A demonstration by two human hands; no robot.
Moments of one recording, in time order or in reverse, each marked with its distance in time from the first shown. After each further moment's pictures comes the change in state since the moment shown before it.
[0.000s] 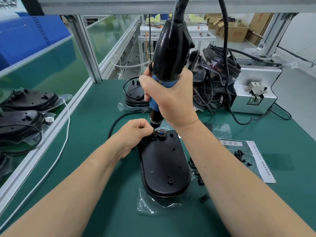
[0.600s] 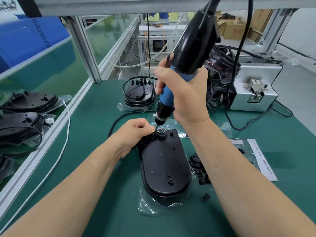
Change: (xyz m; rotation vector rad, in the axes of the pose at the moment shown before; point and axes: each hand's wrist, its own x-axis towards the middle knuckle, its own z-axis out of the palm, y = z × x) left_hand 0.000 0.004 0.002 -0.027 -0.010 -0.010; right_hand 0.004 -0.004 -0.018 0.215 0.061 0.002
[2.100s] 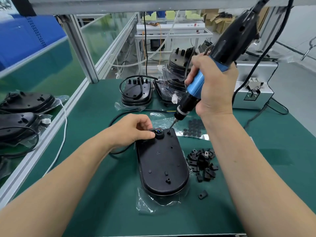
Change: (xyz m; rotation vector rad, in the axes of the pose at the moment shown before) left_hand -0.009 0.028 -0.011 0.464 -0.185 0.178; right_hand 0.013 -0.011 -0.047 -0.040 0.344 0.042
